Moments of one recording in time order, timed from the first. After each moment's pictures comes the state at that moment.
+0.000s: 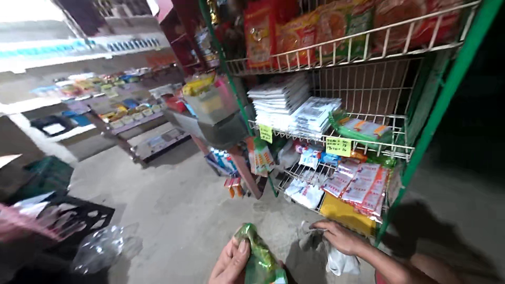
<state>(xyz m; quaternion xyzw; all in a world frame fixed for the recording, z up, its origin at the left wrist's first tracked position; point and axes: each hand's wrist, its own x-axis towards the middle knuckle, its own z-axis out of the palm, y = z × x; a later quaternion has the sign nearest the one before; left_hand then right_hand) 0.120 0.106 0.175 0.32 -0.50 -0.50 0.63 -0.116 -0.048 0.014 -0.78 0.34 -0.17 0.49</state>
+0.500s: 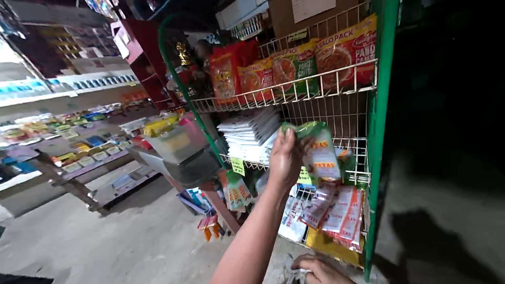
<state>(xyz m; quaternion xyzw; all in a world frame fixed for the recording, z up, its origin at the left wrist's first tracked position) -0.058 -0.118 0.275 0.16 -0.56 -0.50 0.64 -0.139 -0.040 0.023 -0.79 0.30 -0.25 0.47</state>
